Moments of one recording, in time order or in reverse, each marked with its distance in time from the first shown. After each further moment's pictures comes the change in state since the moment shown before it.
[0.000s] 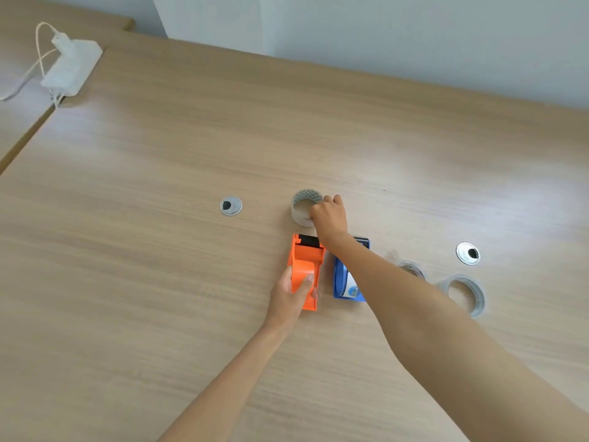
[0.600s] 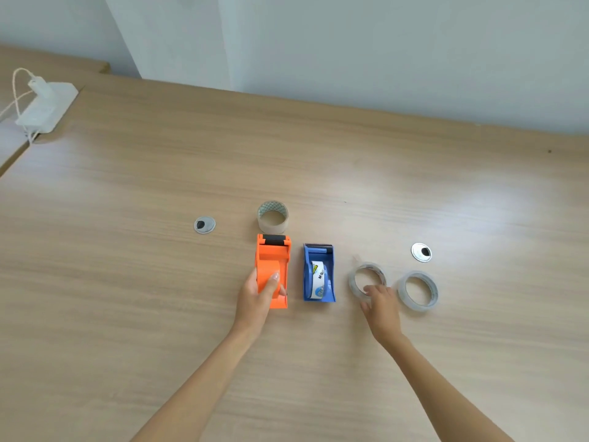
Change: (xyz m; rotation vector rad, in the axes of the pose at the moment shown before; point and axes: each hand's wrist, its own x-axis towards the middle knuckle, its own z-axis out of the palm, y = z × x) left_hand -0.021 0.028 -0.001 -0.012 0.045 0.145; right_hand -0.204 0.096 0.103 0.614 0.081 0.491
